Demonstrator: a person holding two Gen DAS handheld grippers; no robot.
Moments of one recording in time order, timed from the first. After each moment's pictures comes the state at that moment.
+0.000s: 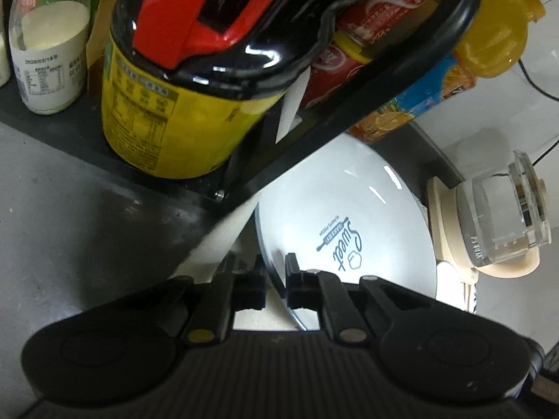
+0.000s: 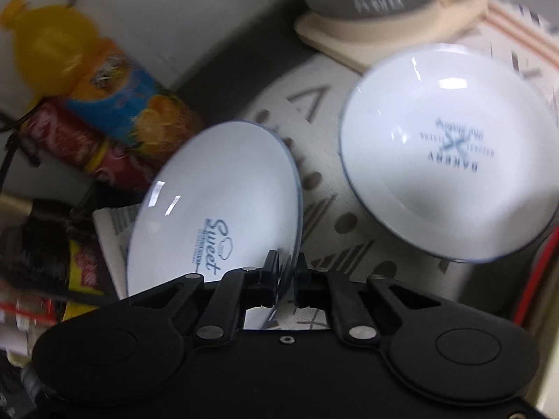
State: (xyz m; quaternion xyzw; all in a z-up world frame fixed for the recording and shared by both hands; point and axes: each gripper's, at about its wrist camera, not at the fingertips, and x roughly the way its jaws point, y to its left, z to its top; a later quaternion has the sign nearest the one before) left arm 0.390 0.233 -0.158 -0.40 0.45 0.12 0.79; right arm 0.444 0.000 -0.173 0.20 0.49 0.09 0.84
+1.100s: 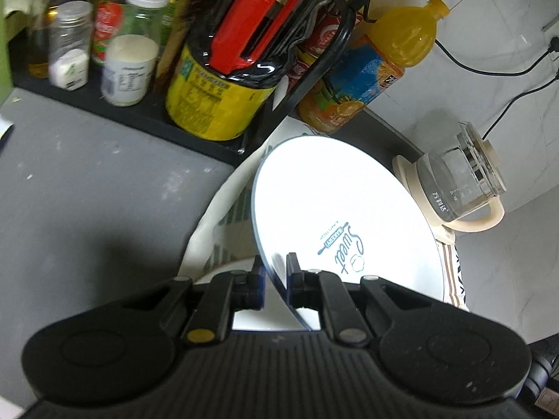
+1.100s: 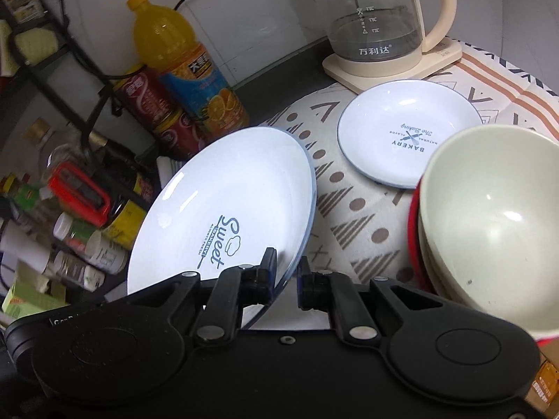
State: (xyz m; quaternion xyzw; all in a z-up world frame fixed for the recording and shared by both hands) left arm 0.270 0.198 -0.098 -0.36 0.42 0.11 0.83; right arm 0.316 -0.010 -0.125 0.15 0.43 0.13 0.88
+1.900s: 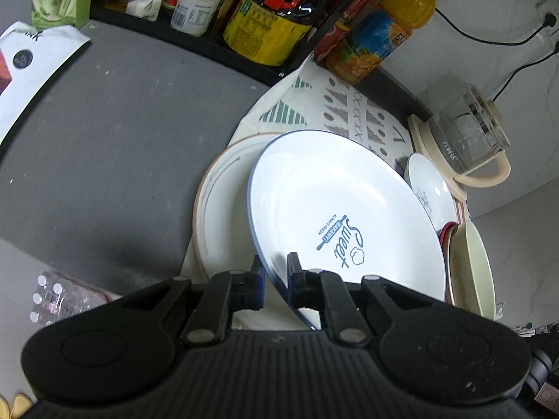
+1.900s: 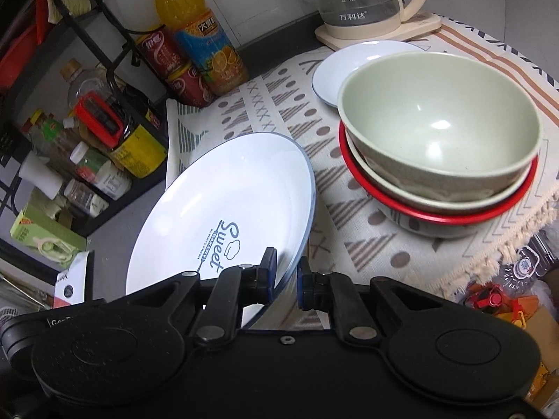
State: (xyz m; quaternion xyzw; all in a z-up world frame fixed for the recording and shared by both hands) left arm 0.169 0.142 -0.106 -0.36 0.44 0.15 0.81; right arm 0.230 -0.046 -0.149 0.13 0.45 0.16 0.87
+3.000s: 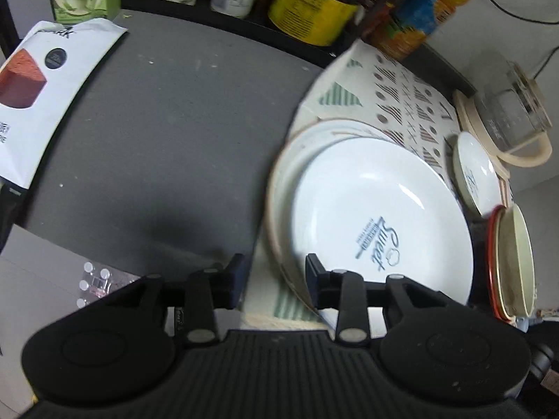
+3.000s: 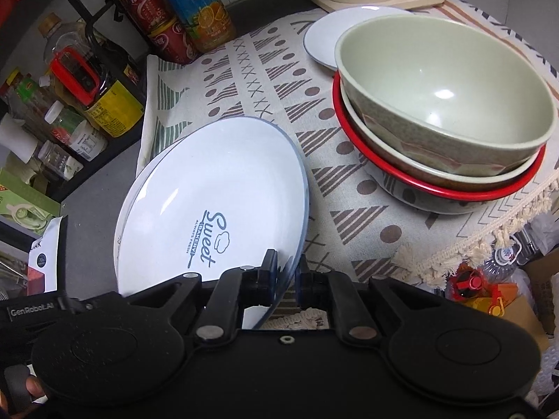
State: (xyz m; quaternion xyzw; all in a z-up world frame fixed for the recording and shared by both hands) left arm 0.164 0.174 -0.108 -0.33 0.51 0.18 0.77; right arm 0.239 -0.032 -0.166 0.09 0.50 0.14 0.85
